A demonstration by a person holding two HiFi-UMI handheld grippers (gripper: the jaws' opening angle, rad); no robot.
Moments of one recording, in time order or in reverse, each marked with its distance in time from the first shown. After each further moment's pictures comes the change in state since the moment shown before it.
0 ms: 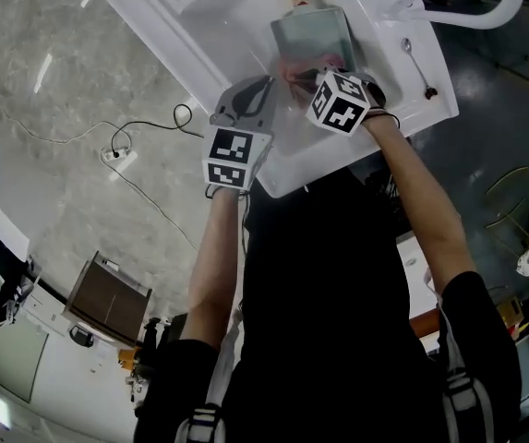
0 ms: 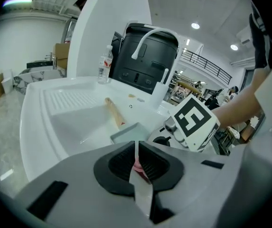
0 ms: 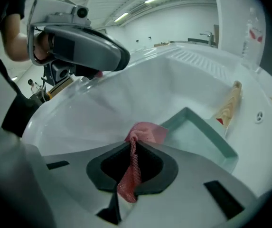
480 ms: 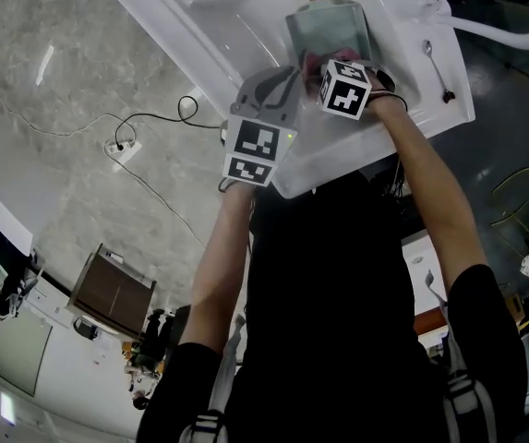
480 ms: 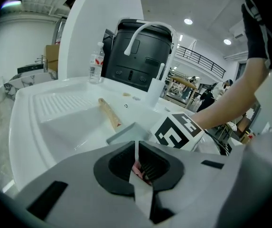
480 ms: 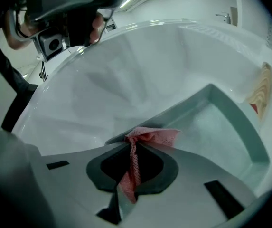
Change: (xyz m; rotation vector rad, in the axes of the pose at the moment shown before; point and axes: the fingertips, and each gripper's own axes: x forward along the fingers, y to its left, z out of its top) left arm 0.019 -0.003 0.006 0.066 0.029 -0.045; right arm 0.043 0.001 -0.031 -0.052 0.159 0.146
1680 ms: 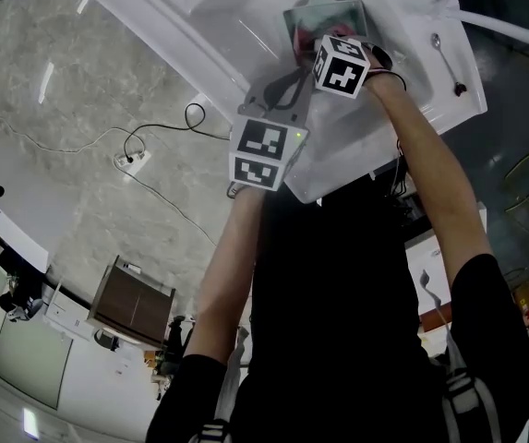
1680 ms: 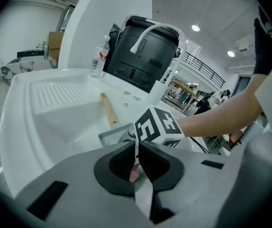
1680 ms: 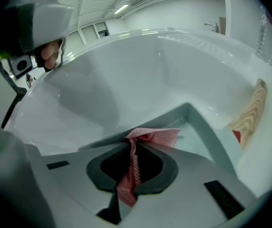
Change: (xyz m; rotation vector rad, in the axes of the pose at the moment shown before) left arm 0.001 0.003 0.004 -0.103 0.022 -0.082; right arm -0.003 -0.061 0.043 0.029 -0.081 -0.149
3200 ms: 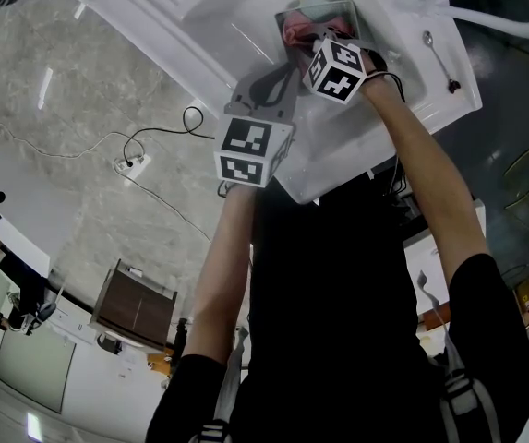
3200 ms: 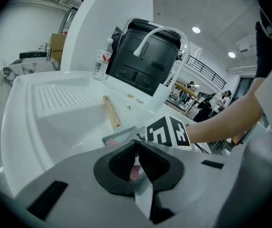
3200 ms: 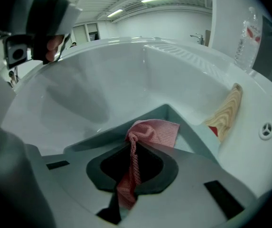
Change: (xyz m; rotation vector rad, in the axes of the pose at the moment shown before) left arm 0.001 0.012 0.007 -0.011 -0.021 0.017; right arm -0.011 -0.027 -0.001 0.042 -0.061 -0.202
